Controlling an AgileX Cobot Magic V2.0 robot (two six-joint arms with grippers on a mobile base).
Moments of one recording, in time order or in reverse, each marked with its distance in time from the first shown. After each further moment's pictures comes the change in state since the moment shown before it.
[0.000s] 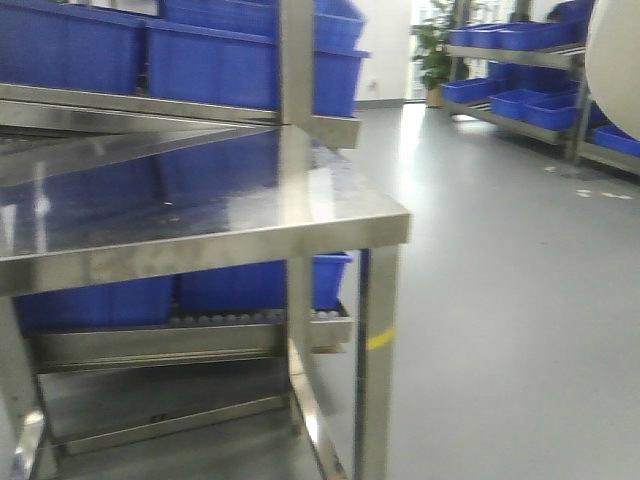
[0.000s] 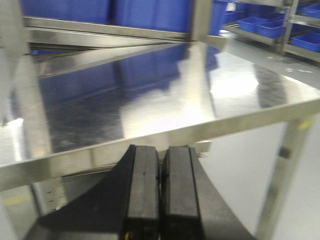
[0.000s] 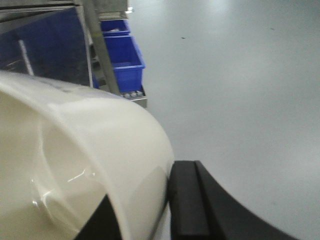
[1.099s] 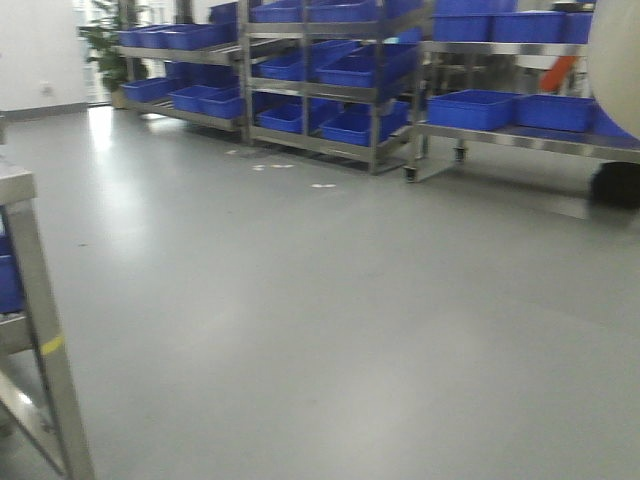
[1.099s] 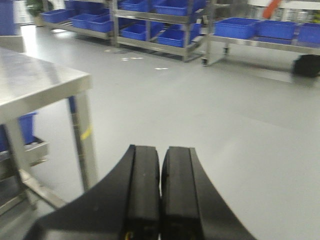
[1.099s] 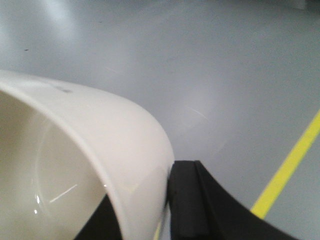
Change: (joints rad) left arm 0.000 0.000 0.000 0.000 0.000 0.000; right arm 0.000 0.000 0.000 0.000 0.002 0.000
